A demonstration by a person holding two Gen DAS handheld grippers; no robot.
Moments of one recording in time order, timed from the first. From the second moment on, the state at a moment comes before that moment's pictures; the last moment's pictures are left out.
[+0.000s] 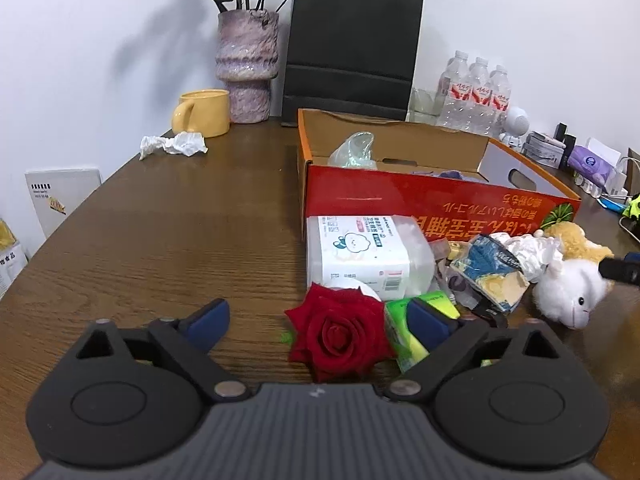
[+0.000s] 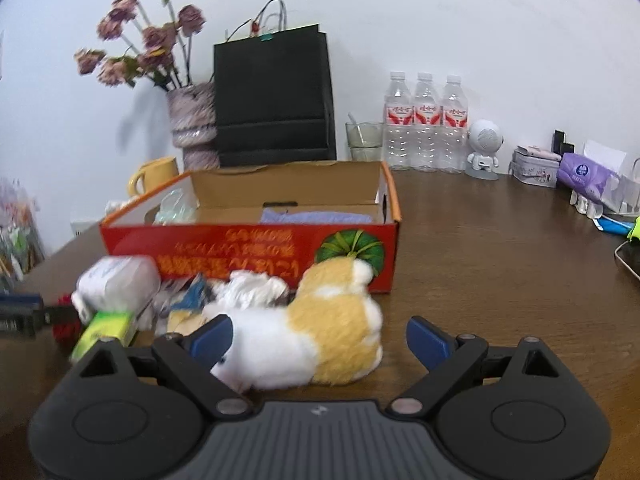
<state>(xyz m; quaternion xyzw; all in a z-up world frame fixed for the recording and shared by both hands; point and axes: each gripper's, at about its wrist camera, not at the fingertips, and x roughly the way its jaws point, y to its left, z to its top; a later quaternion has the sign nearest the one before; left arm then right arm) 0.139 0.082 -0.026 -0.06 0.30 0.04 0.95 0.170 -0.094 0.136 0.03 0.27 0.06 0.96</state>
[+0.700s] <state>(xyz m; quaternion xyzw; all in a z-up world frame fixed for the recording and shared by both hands) 0.141 0.080 -0.038 -0.07 0.31 0.03 0.95 0.213 -0.117 0.115 0.13 0.34 0.06 0.93</state>
